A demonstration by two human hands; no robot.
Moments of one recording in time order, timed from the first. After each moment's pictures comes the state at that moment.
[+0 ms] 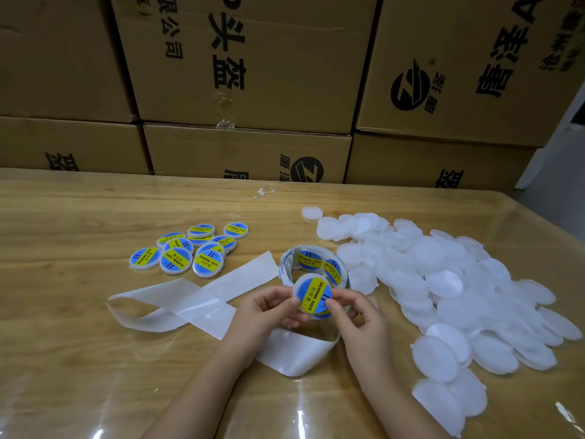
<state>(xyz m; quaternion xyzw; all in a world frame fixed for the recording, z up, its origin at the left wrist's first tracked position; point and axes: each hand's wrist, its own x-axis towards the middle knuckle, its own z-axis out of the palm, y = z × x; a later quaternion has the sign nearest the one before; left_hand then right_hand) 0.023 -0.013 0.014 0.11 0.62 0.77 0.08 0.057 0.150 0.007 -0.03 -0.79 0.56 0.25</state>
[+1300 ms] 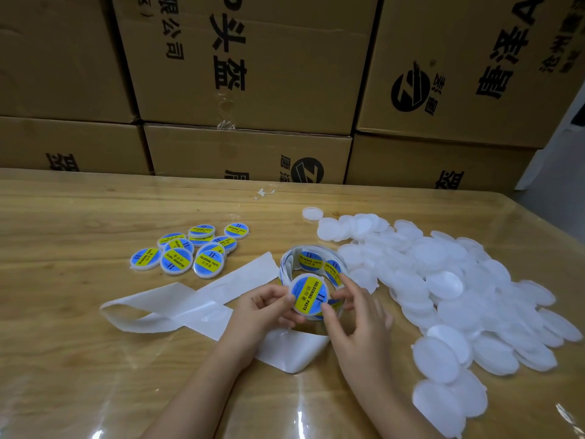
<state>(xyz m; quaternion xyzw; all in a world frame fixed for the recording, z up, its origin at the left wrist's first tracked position) 0.018 -0.017 0.011 0.10 0.60 0.79 0.08 0.064 0.141 0.015 0.02 -0.86 0.38 0.33</state>
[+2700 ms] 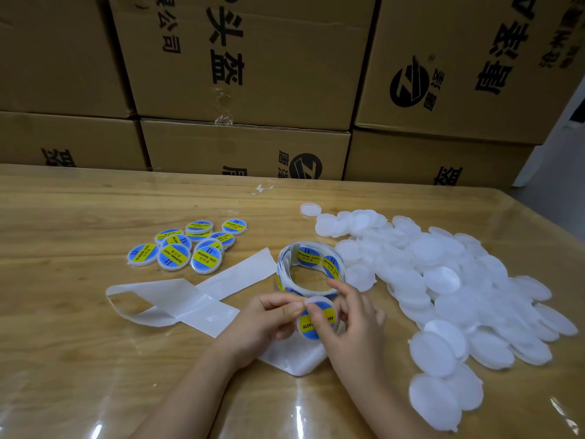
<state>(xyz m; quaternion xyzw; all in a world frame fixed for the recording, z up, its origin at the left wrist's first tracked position) 0.022 -0.017 0.012 0.21 0.57 0.77 0.19 0.064 0.137 0.007 0.01 -0.85 0.41 0.32</state>
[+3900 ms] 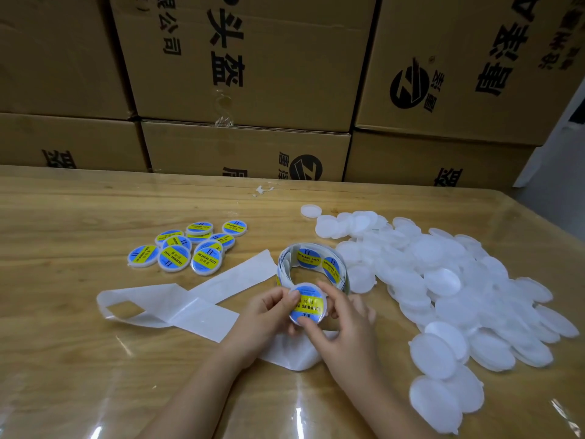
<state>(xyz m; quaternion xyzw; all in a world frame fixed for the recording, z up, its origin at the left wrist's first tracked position) 0.021 -0.012 0.009 0.15 0.66 0.73 0.11 0.065 0.130 0.012 0.04 -0.87 0.38 0.32</state>
